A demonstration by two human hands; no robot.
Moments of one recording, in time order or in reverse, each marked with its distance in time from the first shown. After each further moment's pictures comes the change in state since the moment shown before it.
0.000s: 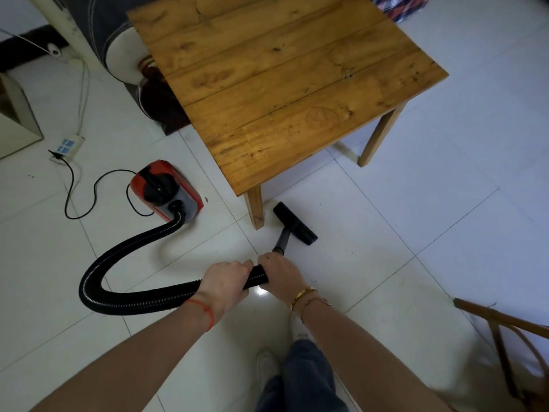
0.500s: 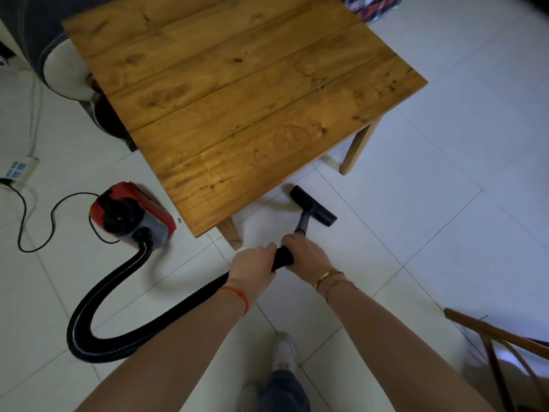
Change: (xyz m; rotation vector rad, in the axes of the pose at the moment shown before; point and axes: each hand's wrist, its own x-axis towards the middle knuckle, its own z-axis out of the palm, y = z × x) left_hand 0.148 0.059 -0.049 -0.190 0.079 0.014; right_hand 0.054 0.128 -0.087 -0.043 0.052 0.144
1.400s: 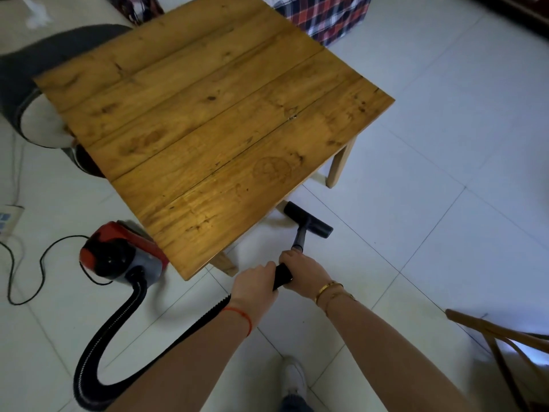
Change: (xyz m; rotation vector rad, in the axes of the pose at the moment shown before) left_hand 0.029 0.018 -0.027 -0.012 -0.046 0.028; right_hand 0.012 0.018 -0.028 0.032 -0.053 0.040
